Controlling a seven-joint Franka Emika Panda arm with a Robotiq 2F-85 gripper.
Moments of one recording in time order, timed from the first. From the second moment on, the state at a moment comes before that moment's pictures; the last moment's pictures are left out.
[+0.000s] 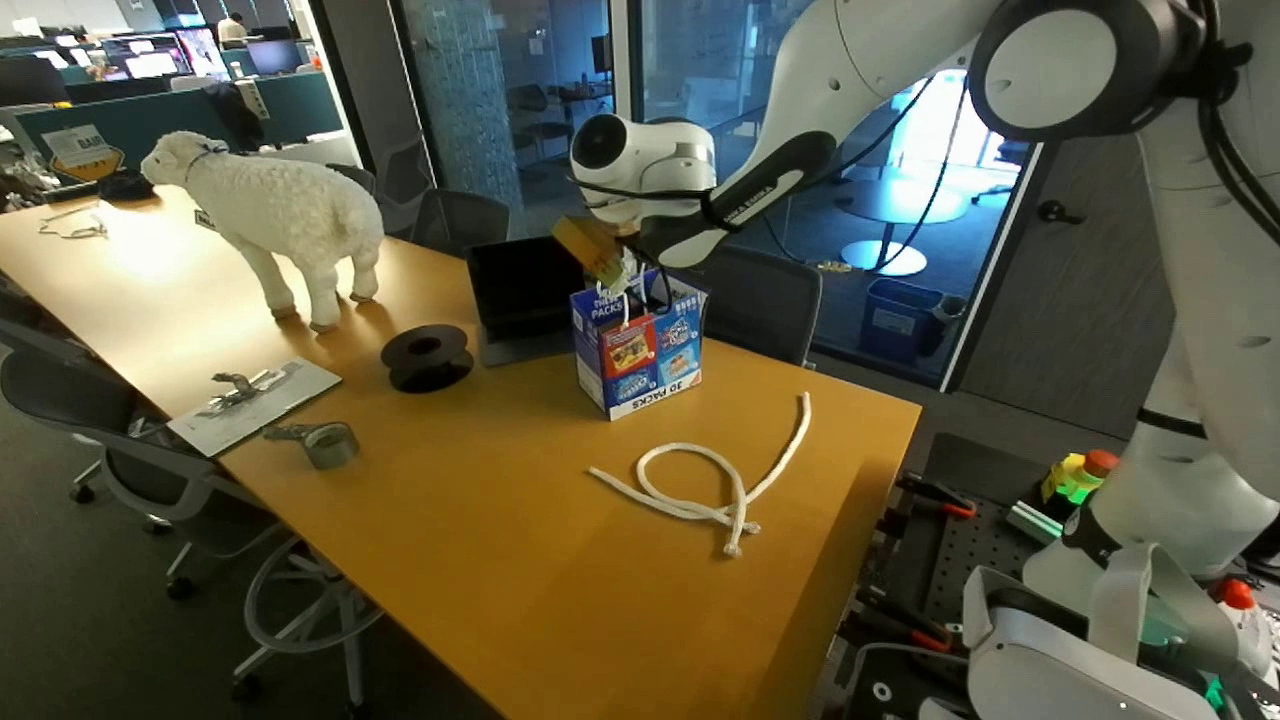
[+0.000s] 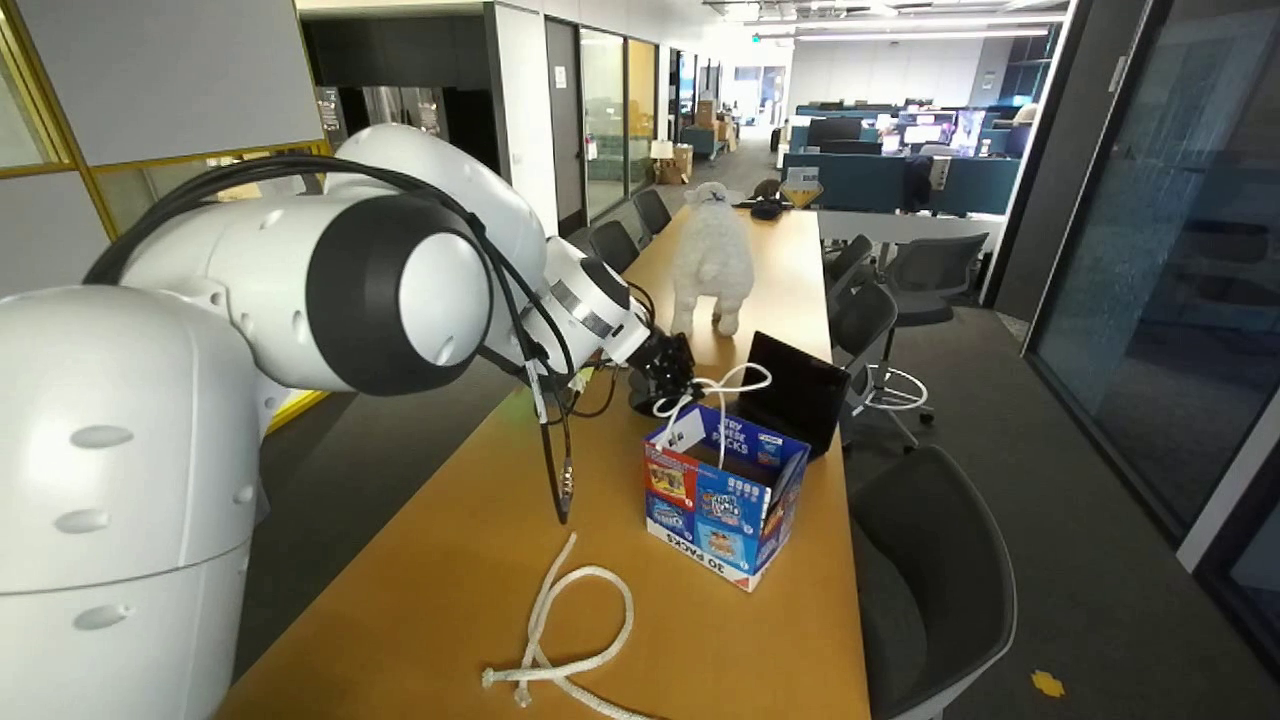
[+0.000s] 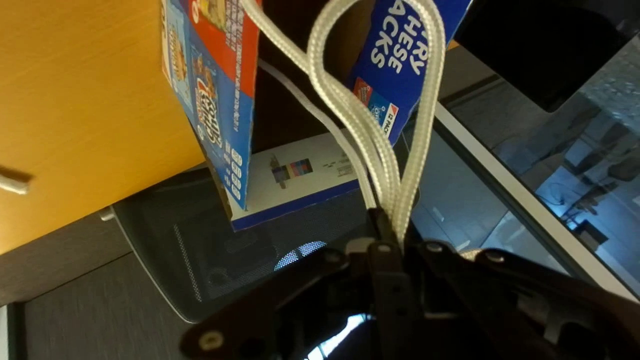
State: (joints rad) arm 0.12 0.53 -0.16 -1.63 -0.93 2.35 2.41
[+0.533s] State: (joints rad) arm 0.14 0.68 -0.17 -1.42 -0.93 2.22 2.46
